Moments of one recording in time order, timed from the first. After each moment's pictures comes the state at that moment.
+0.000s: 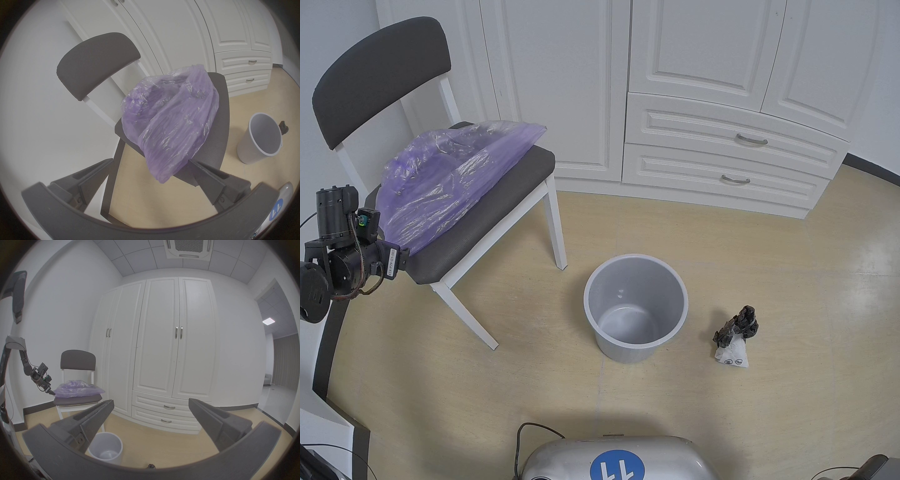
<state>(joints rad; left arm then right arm) 0.01 1.61 -0.82 -0.45 0.31 0.34 0.12 0.72 -0.36 -0.79 0.02 -0.17</state>
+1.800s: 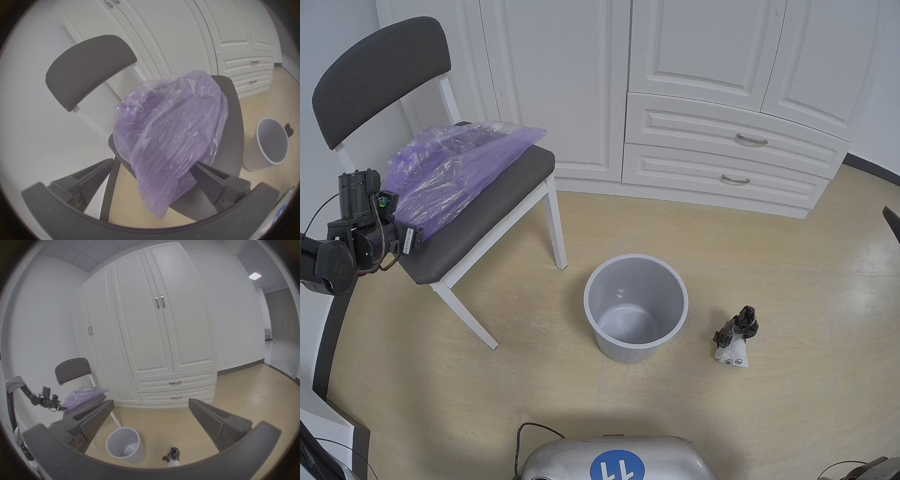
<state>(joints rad) 0.00 1.77 -1.00 -0.49 0.31 0.37 -0.29 0.97 -0.43 -0.78 0.41 0.23</state>
